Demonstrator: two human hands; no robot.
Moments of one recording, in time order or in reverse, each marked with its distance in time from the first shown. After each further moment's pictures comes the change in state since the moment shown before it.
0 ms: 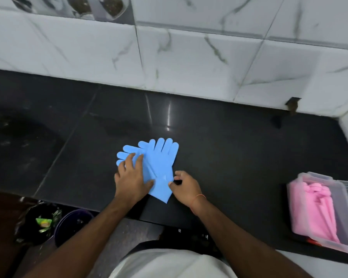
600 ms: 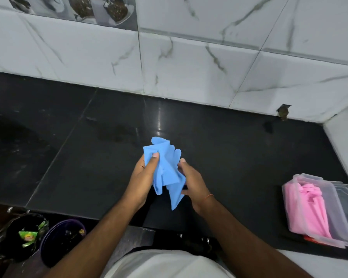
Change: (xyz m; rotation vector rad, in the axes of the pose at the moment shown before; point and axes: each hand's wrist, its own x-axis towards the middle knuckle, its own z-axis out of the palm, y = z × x) left_hand -0.029 0.040 -0.066 -1.413 -0.157 0.113; right_hand -0.019 -0.043 -0.013 0.607 -0.041 0.078
